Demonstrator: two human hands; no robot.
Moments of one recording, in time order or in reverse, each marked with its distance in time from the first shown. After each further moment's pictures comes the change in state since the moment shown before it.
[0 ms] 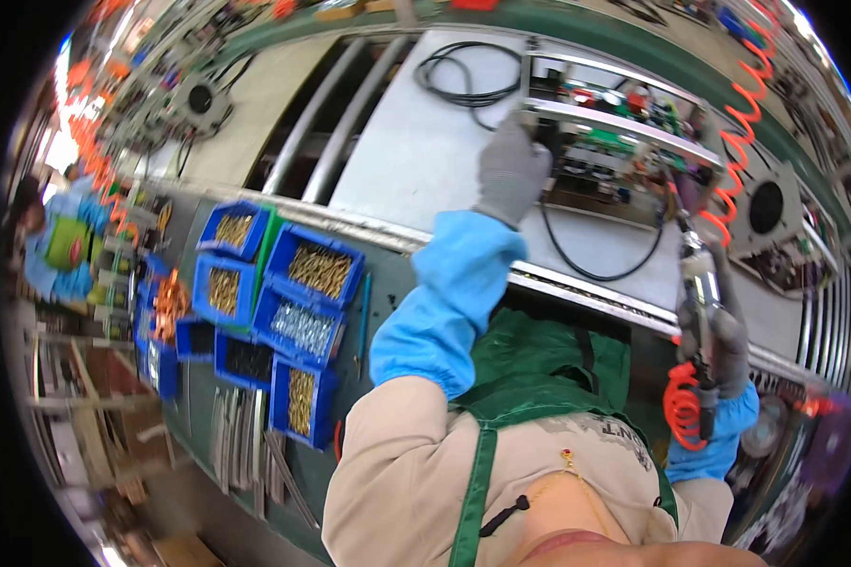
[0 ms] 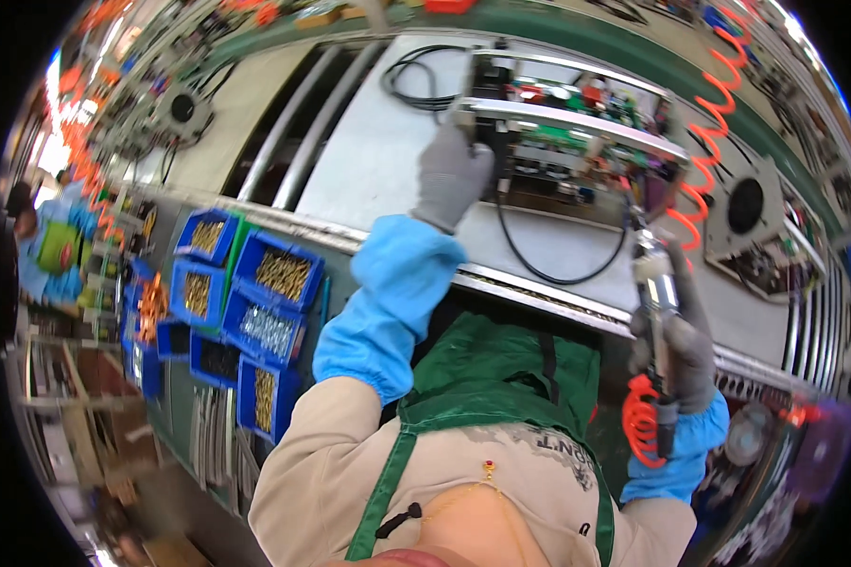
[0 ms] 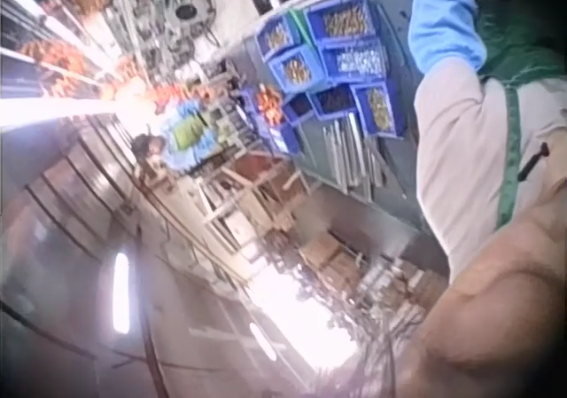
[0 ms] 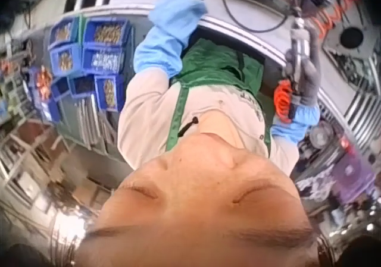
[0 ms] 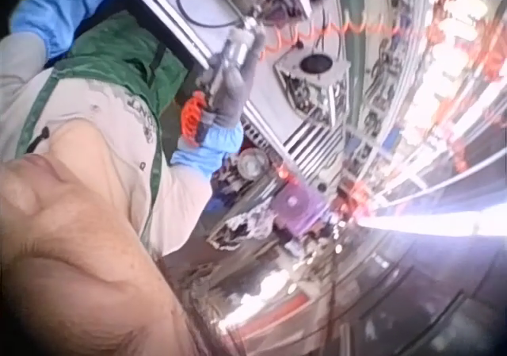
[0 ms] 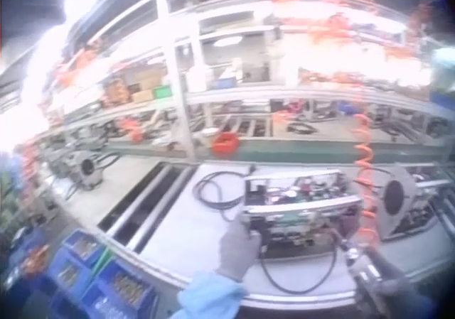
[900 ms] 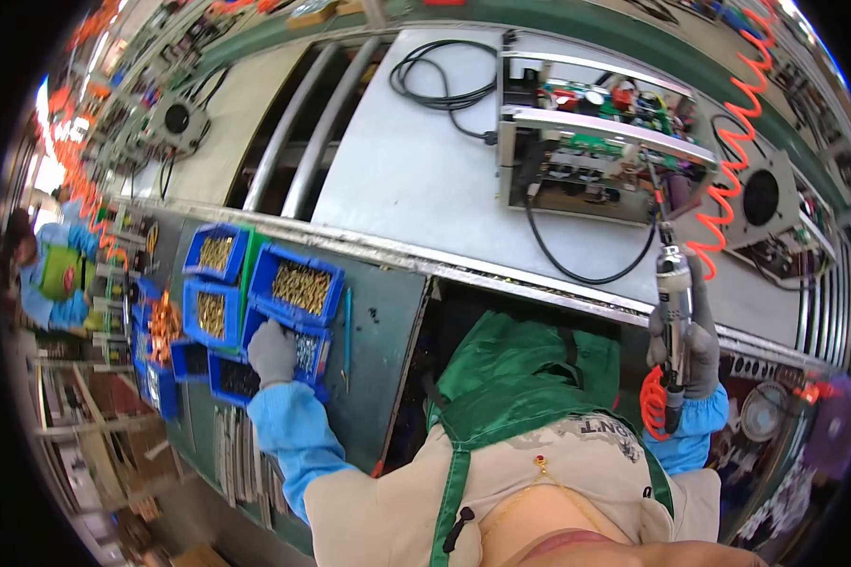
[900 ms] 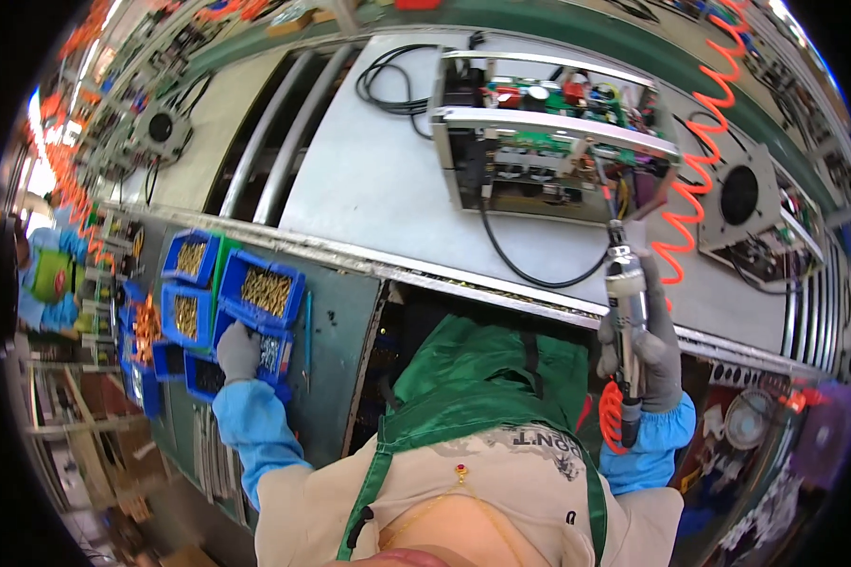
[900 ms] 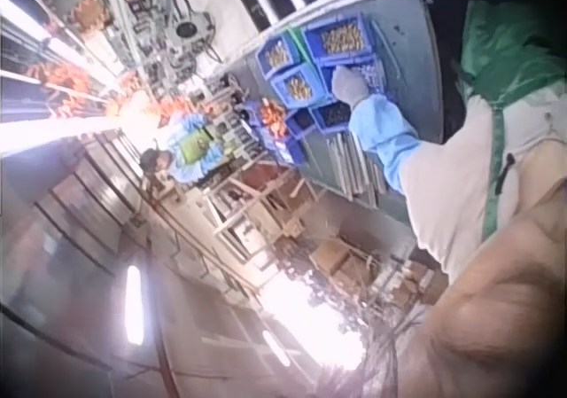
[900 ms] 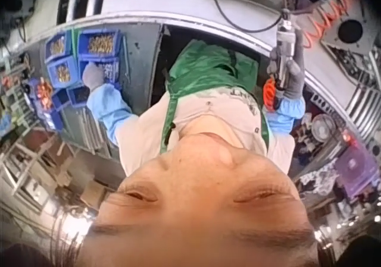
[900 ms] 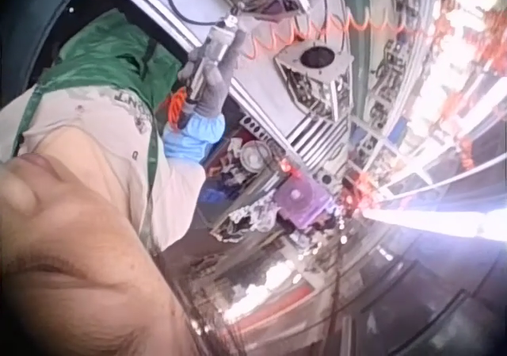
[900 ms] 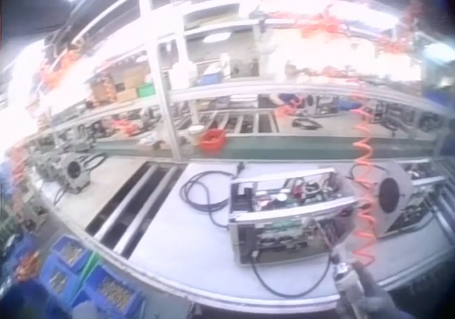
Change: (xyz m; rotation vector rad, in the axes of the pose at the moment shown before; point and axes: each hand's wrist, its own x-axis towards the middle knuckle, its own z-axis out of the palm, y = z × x) left_hand -0.192 -0.190 -0.270 1.095 -0.332 -0.609; right_hand 0.015 0.034 -0.009 0.142 -0.038 -0.016
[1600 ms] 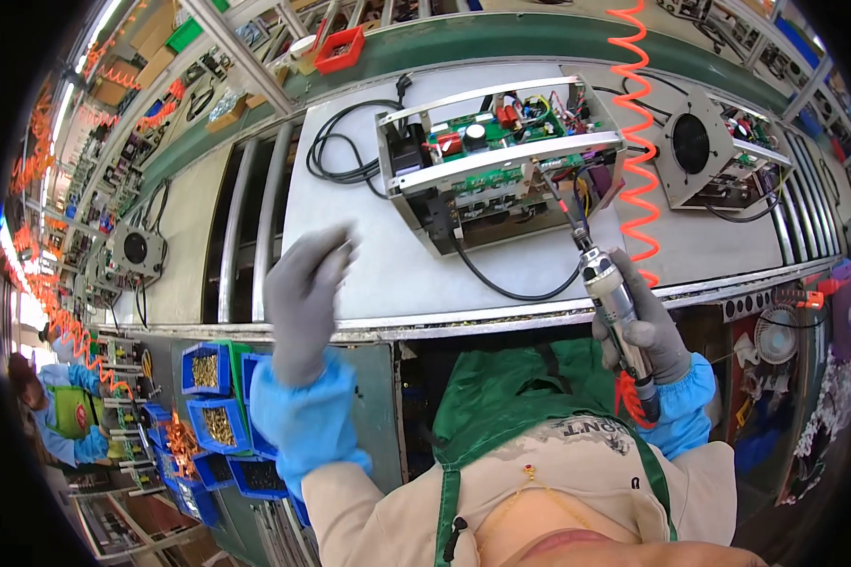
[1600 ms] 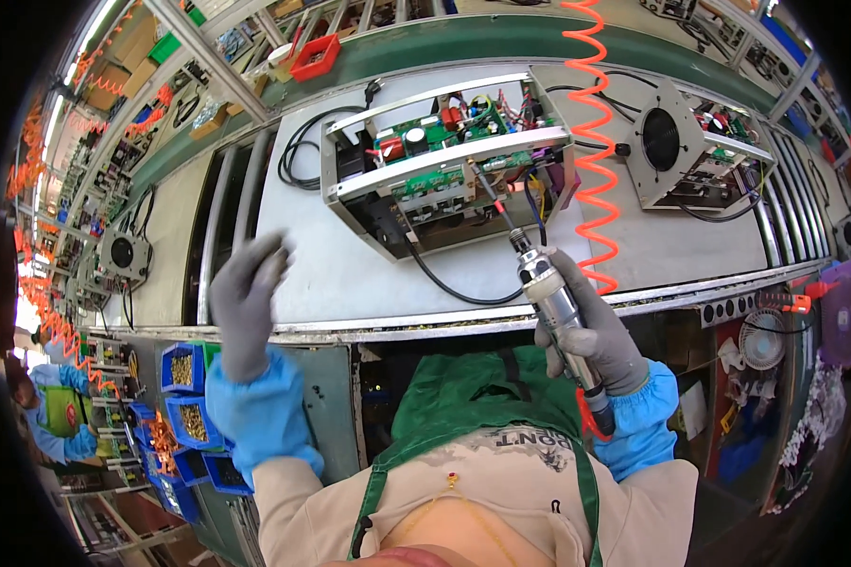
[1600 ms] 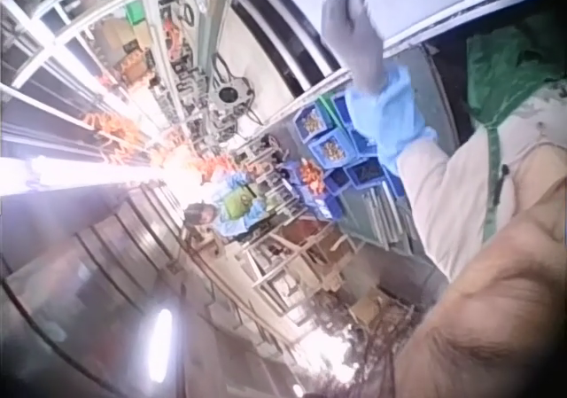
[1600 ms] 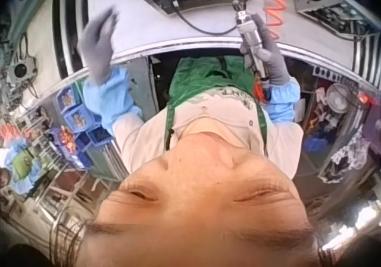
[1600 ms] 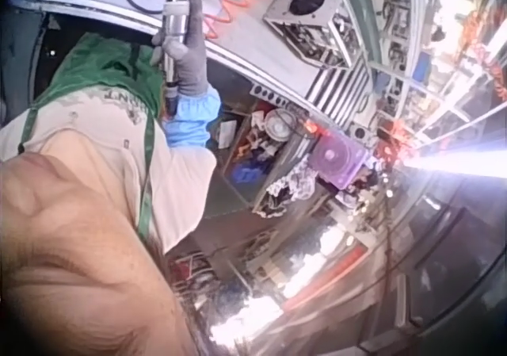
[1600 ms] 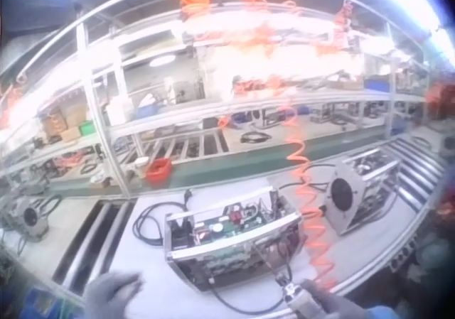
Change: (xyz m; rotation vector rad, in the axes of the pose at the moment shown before) left_hand 0.013 0.250 -0.196 -1.268 0.081 0.890; right_hand -0.001 -0.014 0.003 -0.090 0.103 0.189
